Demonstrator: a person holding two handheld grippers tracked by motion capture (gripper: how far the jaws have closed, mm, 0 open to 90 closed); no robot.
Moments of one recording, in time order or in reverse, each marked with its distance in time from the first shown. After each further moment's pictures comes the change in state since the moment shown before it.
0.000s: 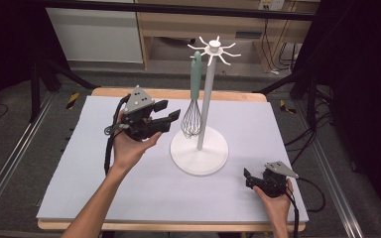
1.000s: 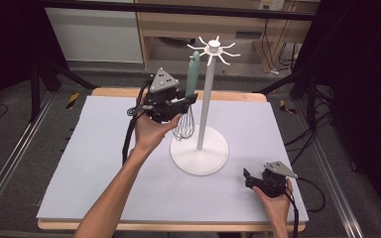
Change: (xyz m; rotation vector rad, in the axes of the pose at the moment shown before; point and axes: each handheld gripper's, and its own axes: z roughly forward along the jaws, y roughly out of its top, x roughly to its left) left arm -0.013 0.042 0.044 -0.001 -0.027 0.008; right arm 0.001 0.000 0.000 0.001 -0.004 -0.014
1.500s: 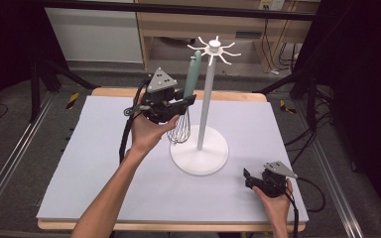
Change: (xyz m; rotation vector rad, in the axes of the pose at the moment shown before) left arm -0.001 0.003 -0.008 0.020 -0.008 0.005; right arm 0.000 0.000 0.000 -0.002 -0.002 -0.003
